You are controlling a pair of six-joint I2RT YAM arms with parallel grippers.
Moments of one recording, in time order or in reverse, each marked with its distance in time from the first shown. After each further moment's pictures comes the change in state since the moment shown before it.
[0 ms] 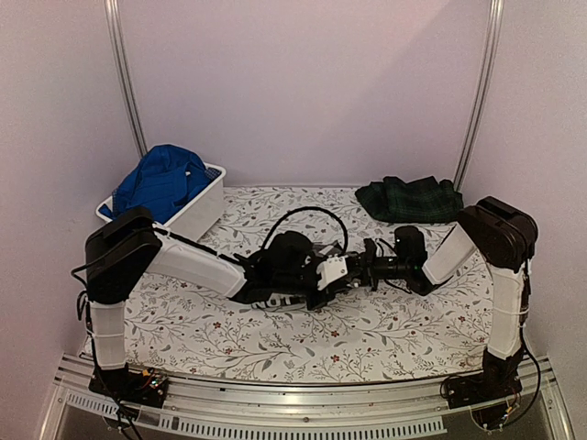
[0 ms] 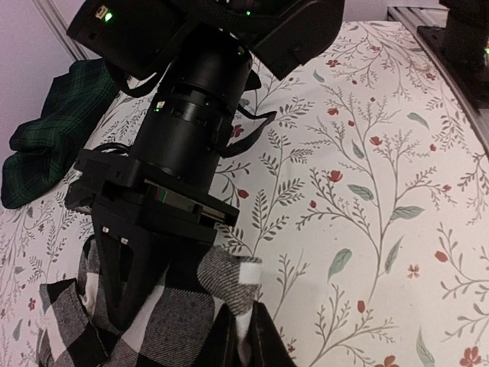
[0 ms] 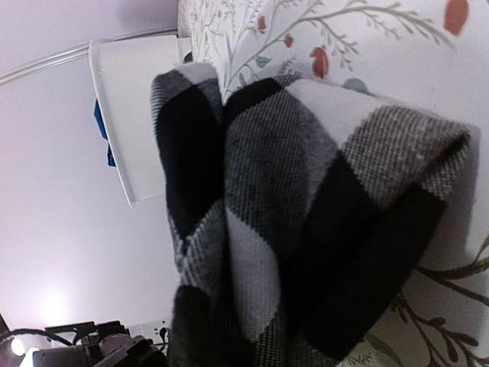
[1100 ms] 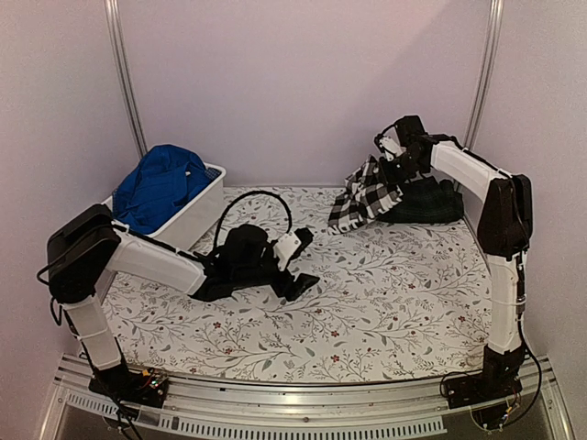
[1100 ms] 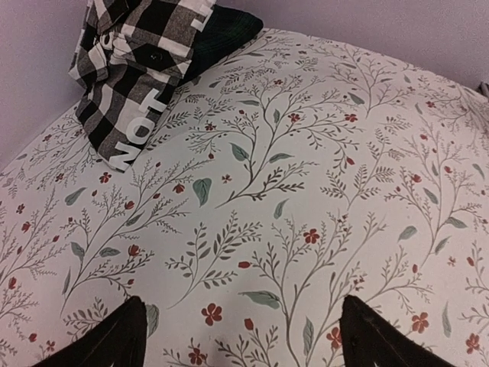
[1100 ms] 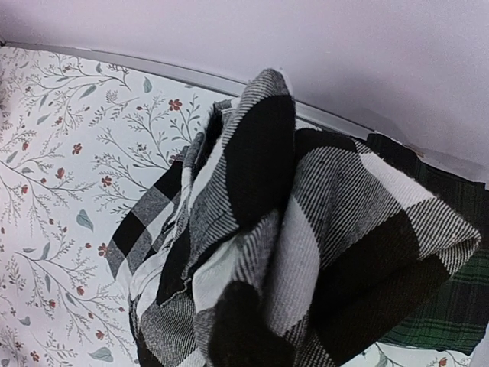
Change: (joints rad) left arm 0.124 -0.219 -0.270 0.093 -0.173 -0.312; right arm -0.190 0.128 1.336 -1.644 0.687 -1.436
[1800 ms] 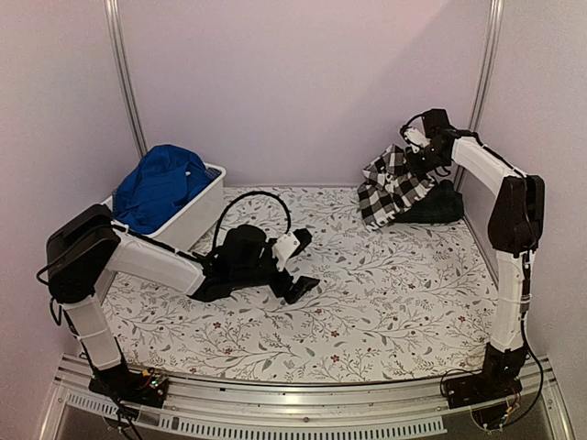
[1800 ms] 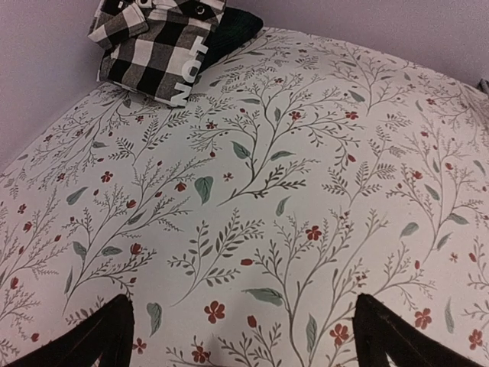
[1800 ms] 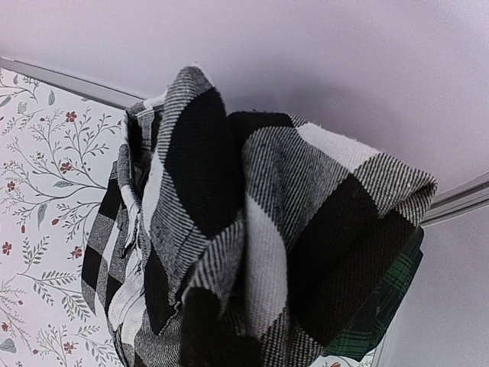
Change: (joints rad) left arm 0.006 -0.005 -0.013 0.010 0.006 0.013; right arm -0.137 -0.018 0.028 0.017 0.127 -0.201
